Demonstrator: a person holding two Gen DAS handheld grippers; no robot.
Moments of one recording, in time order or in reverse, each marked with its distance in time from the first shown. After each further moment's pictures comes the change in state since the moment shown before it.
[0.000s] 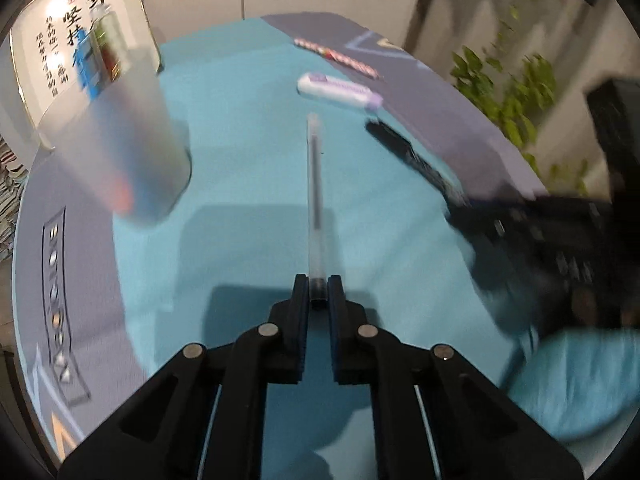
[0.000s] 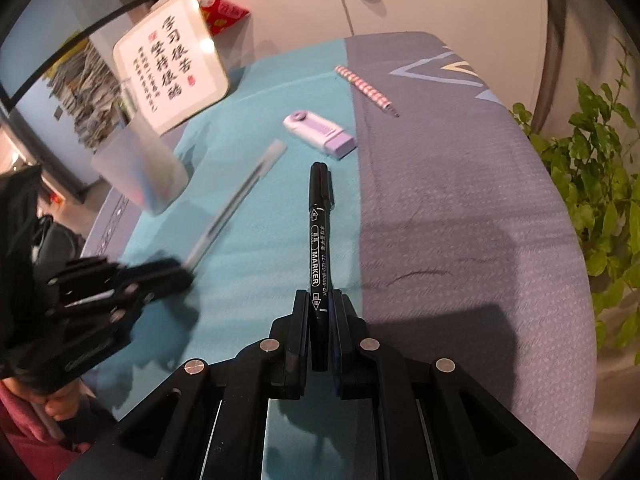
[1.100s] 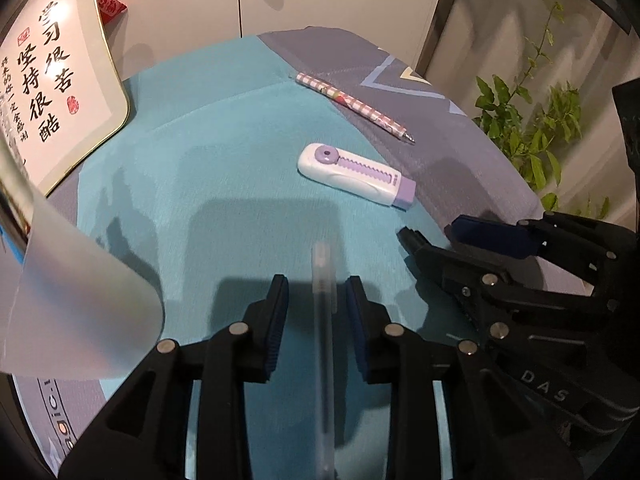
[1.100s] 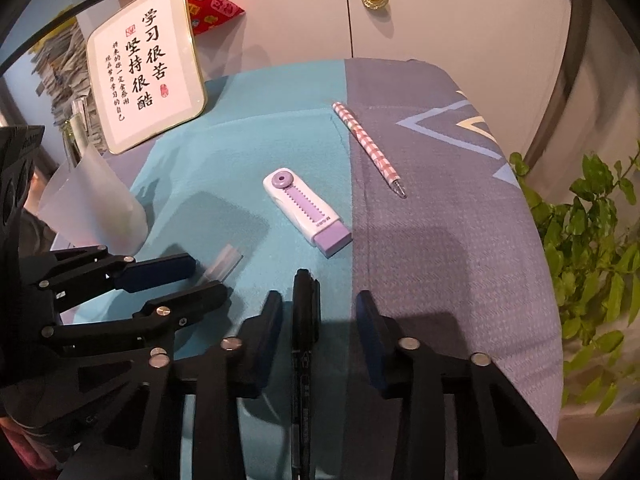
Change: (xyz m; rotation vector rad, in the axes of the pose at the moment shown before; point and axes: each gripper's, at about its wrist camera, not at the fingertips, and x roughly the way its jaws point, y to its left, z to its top) left arm 0.047 0.001 0.092 -0.025 -0.039 0.036; right arm 0.033 0.008 0.068 -0.071 -0.027 -0.134
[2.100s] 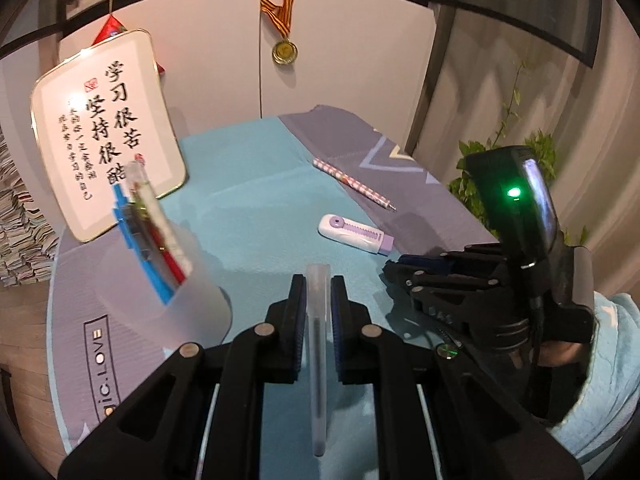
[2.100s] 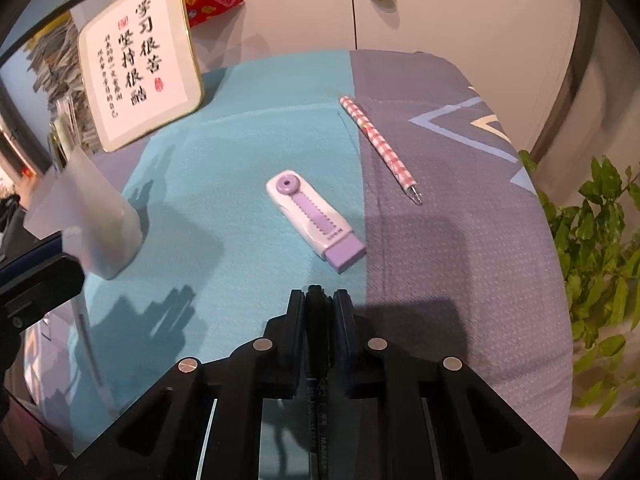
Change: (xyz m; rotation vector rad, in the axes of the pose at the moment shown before) left arm -0.094 0.010 -0.015 -0.015 -0.243 0.009; right arm 0.005 0.006 0.011 0.010 0.008 0.007
